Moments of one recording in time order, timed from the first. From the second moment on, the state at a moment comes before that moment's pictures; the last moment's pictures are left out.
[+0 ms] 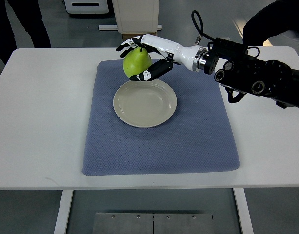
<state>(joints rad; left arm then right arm) -0.02 0.00 -0.11 -0.20 -0.10 0.12 -0.15 1.45 -0.09 -0.34 0.74 -0.47 0.05 0.58</state>
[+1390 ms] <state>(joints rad) -0.02 0.00 -0.11 -0.20 -0.10 0.12 -0.15 1.22 0.00 -0.43 0.50 -0.47 0.04 0.55</state>
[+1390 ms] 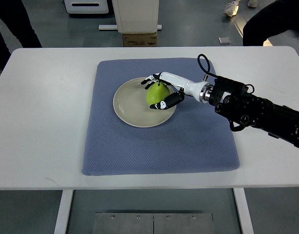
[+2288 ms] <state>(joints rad) -0.02 0.00 -0.11 -0.20 -0.10 0.12 -0.15 1.25 0.00 -0.42 0.51 -0.47 0.01 0.56</state>
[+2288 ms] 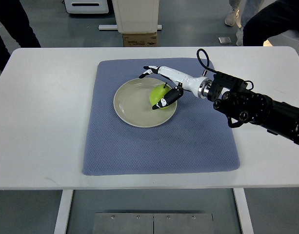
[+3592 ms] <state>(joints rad) -0.02 0.00 -0.11 -0.20 -0.10 0.12 -0.15 1.00 -0.12 0.41 0.37 -0.09 0.03 0.26</state>
